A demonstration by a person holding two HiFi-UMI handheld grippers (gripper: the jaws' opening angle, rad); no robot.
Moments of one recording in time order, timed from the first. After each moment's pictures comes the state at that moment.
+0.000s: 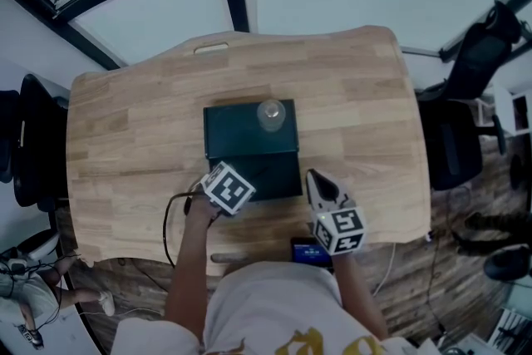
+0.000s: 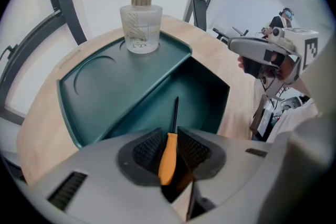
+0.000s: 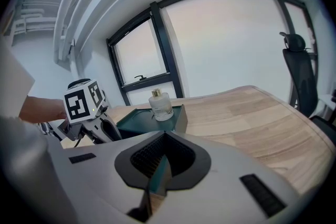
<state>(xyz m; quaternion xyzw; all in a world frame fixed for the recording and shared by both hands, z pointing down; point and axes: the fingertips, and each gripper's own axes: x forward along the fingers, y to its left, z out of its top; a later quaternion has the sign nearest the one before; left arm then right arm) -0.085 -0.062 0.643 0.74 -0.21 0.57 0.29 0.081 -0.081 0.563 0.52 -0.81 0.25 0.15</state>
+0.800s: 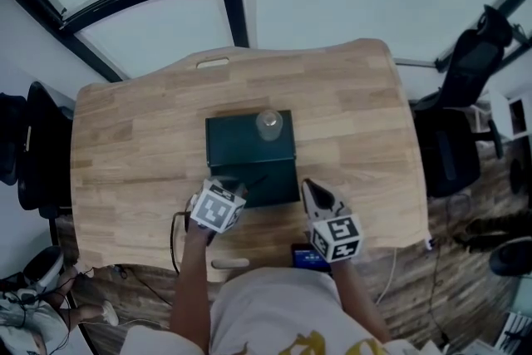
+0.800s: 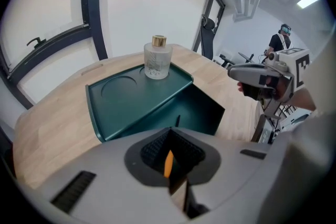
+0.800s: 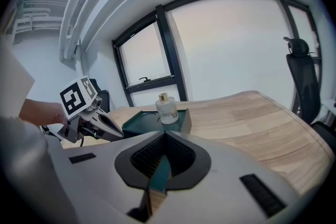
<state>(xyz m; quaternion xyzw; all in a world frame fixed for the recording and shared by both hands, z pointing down) -0.092 -0.074 0.604 0.79 -0.31 0.46 0.27 0.073 -0.071 0.546 0.50 -0.82 0.22 0.15</state>
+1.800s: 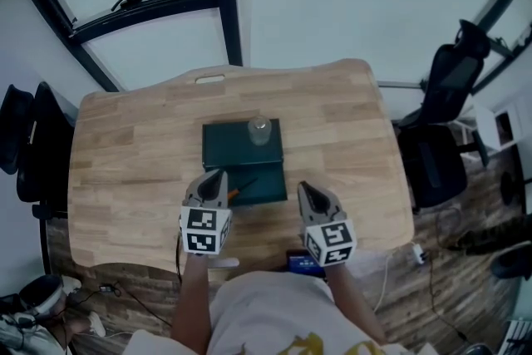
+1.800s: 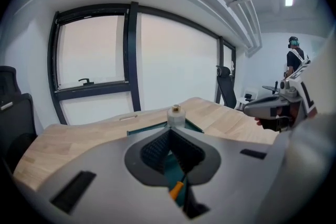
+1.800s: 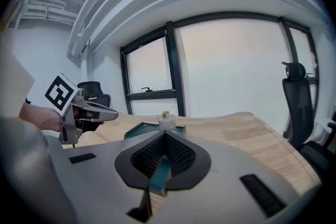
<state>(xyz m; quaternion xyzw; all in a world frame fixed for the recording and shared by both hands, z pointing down) -0.104 -0.088 0.491 0.81 -0.52 0.23 0.12 0.089 -0.050 0.492 0.52 -0.83 0.14 0.13</state>
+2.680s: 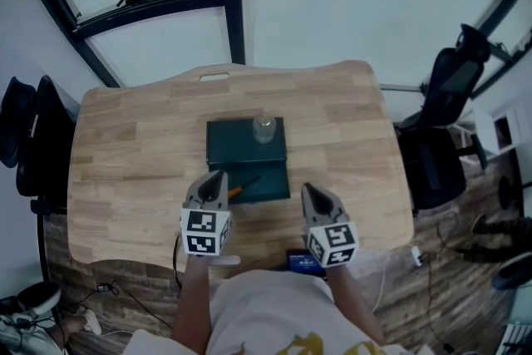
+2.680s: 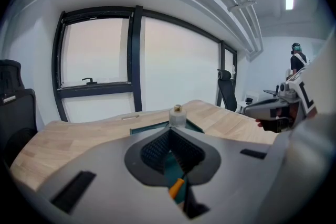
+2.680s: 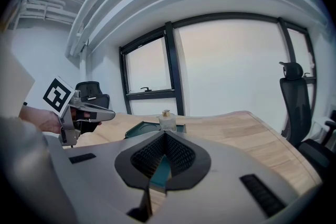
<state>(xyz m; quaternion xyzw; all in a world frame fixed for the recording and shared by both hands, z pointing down) -0.114 -0.077 0.490 0.81 -0.53 0.21 0.12 0.089 -0.041 0.494 0.53 -0.83 0.14 0.12</state>
